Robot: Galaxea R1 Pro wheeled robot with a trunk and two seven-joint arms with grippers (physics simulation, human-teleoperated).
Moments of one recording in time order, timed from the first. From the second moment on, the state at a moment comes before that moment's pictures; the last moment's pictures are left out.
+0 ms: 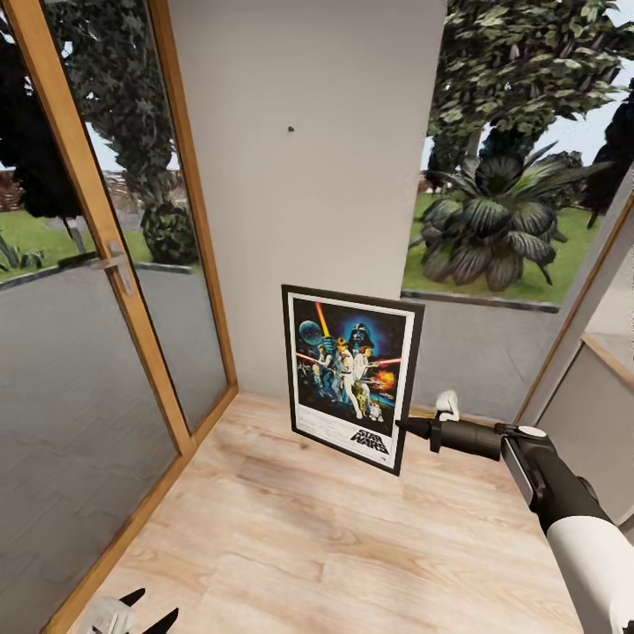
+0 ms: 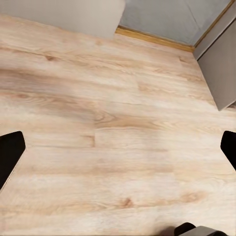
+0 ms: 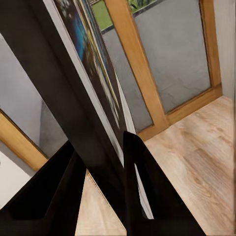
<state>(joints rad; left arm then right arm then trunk) 0.11 0.11 0.46 -1.26 -0.02 0.12 -0.97 -0.72 -0.24 -0.11 -0.82 -0.07 0.30 1.26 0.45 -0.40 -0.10</state>
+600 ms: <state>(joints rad) 0.11 0.11 0.46 -1.26 -0.02 0.12 -0.97 -0.72 -0.24 -0.11 -0.82 -0.07 0.30 1.26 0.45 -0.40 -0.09</state>
